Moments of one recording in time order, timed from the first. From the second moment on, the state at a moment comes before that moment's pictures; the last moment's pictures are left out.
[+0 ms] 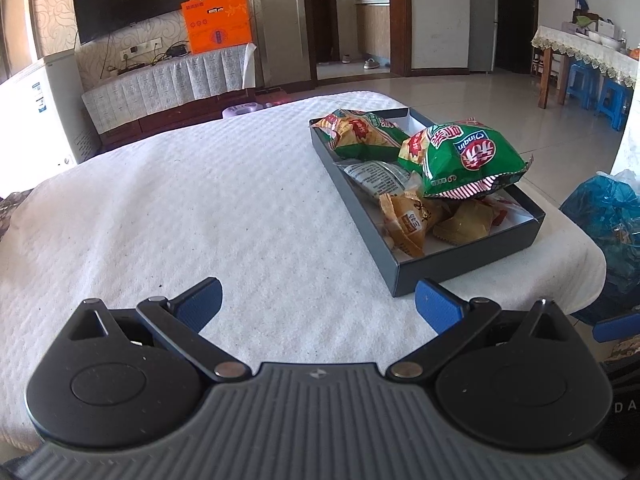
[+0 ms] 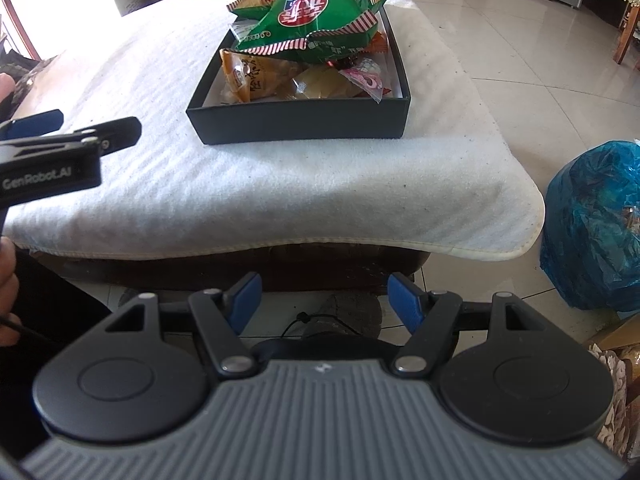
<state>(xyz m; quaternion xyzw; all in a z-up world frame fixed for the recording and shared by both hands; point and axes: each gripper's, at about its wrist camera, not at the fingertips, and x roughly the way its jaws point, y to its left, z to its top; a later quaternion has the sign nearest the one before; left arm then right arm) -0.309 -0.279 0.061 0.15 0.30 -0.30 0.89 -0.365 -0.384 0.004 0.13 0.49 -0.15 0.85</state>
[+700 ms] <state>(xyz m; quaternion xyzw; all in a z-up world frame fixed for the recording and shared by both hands) -0.327 -0.268 0.068 0.19 0.28 -0.35 0.88 -0.364 -0.381 0.003 0.12 0.50 -0.15 0.85</state>
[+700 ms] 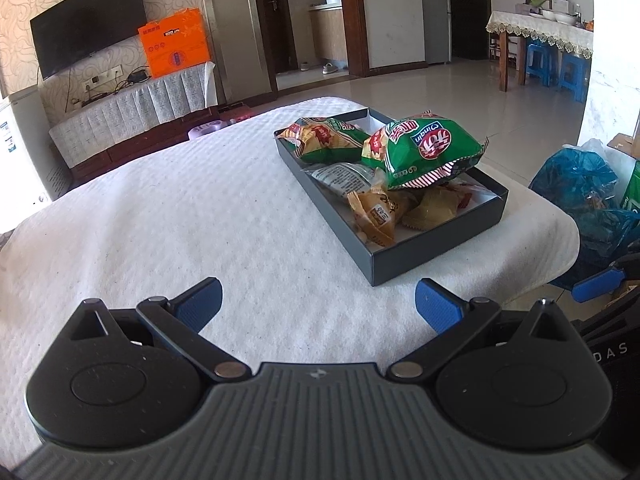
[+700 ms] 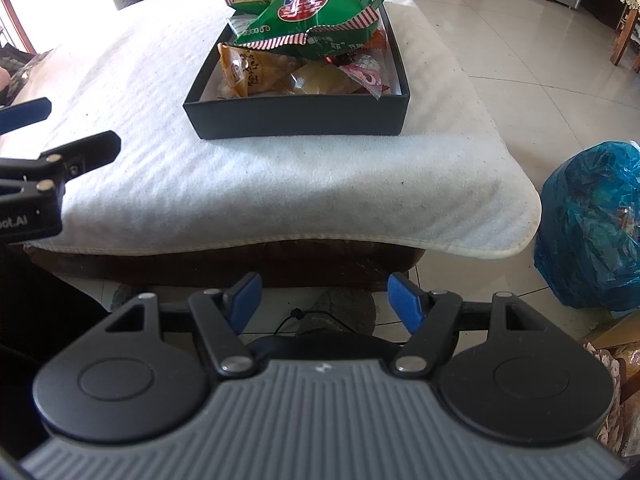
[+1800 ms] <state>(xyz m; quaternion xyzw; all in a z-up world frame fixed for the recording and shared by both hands) -0.331 -0.265 0.071 0.17 0.26 -0.36 0.88 -0.365 -0.380 0.002 0.12 0.50 -0.15 0.85</state>
